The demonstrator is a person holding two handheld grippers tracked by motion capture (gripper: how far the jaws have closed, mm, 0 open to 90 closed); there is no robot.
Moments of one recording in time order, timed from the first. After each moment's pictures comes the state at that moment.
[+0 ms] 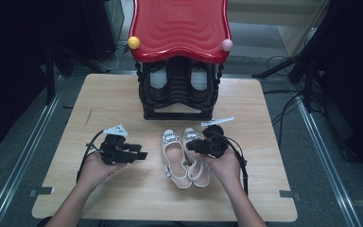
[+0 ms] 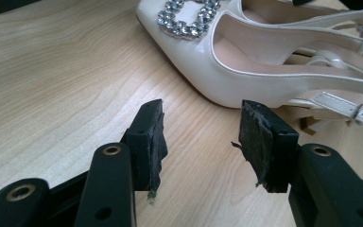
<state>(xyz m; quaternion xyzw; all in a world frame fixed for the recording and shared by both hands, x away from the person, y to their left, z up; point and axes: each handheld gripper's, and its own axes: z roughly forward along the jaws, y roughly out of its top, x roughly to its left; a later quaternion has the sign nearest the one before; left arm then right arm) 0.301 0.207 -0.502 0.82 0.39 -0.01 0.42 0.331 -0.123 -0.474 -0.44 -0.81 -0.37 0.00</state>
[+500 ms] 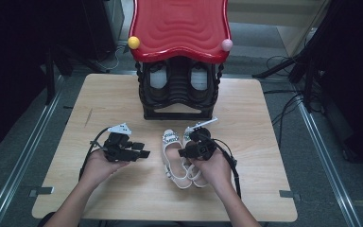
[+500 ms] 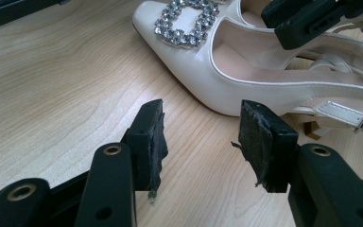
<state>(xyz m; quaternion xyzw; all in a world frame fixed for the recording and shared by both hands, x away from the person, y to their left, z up) 0.307 0.199 -0.501 0.83 0.38 0.00 0.41 0.328 -0.091 -0.482 -0.44 -0.84 -0.31 0.02</state>
